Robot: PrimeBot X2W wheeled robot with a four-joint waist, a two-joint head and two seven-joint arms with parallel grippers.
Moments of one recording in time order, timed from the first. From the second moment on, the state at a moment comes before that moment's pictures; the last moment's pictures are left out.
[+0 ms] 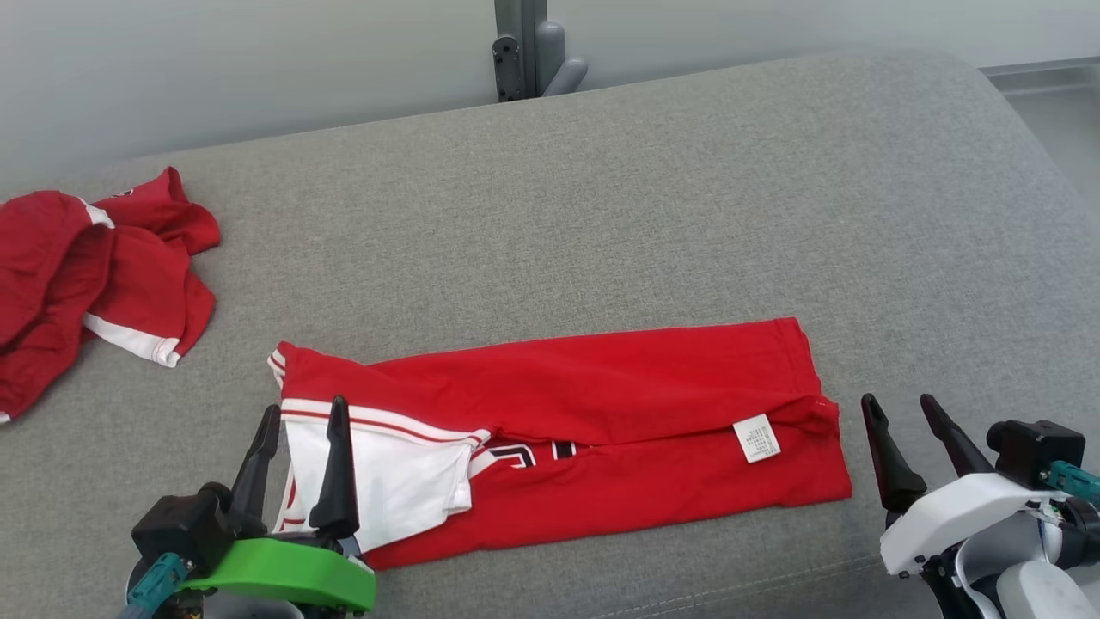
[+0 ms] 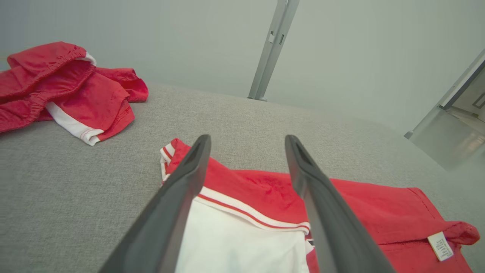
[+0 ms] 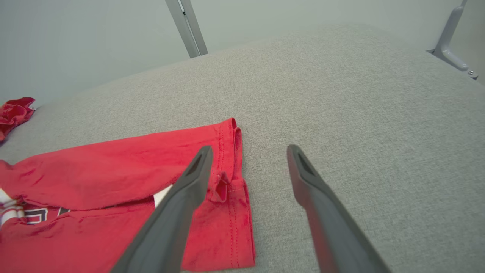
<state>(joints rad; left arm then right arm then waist) -0.01 0.30 -0.38 -0.01 -0.66 0.19 -0.23 -0.04 -0.19 0.02 0.20 0.40 0.13 -0.05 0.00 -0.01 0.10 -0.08</state>
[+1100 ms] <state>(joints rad) -0.02 0.29 -0.36 0.01 -0.63 0.19 -0.26 -0.26 -0.20 0.17 0.73 0.48 0.13 -0.11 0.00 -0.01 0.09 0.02</state>
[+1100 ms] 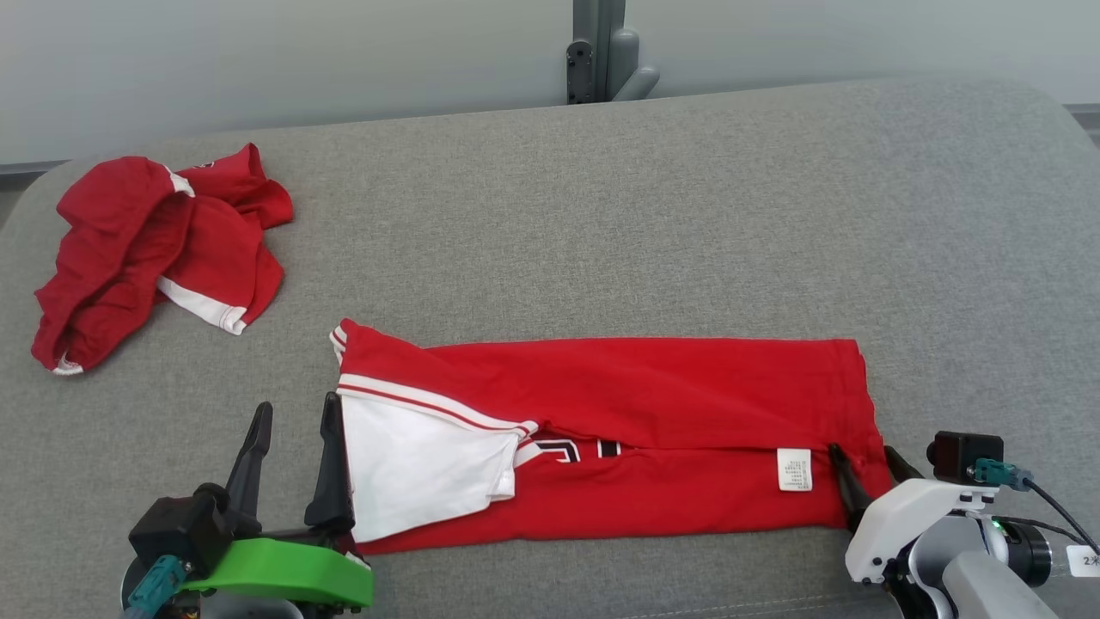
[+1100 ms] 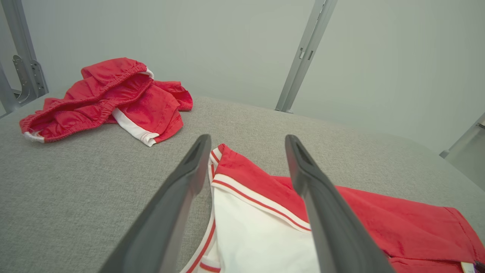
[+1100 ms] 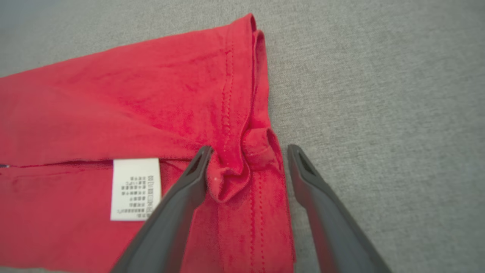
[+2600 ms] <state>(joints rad) -0.01 0.30 -0.35 0.04 -0.60 0.22 -0.26 -0.41 -0.43 0.33 0.70 0.76 0.13 -0.01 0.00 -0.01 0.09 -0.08</state>
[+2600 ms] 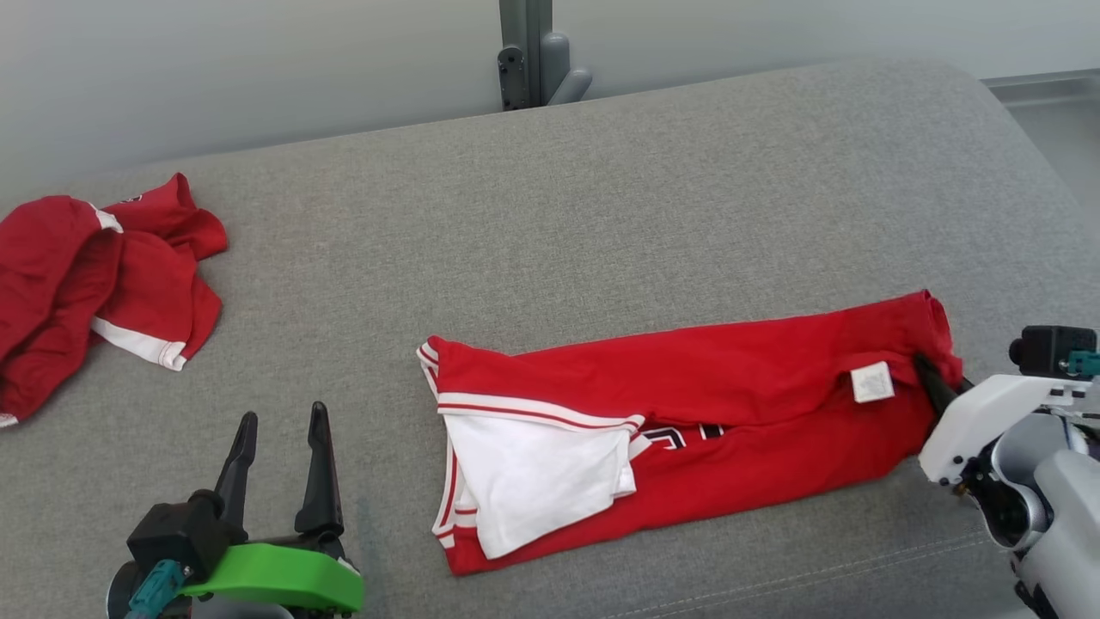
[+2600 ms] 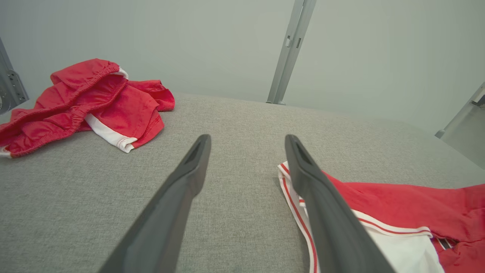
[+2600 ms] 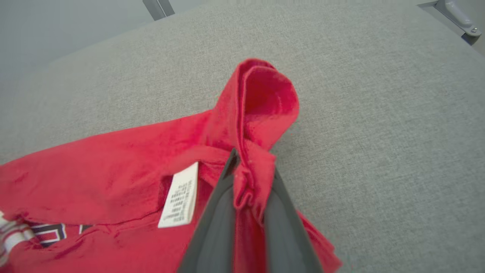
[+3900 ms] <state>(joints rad) -0.07 0.27 -0.42 0.08 -0.60 0.17 -0.25 -0.42 -0.07 0.61 0.48 0.91 0.13 0.10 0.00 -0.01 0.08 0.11</state>
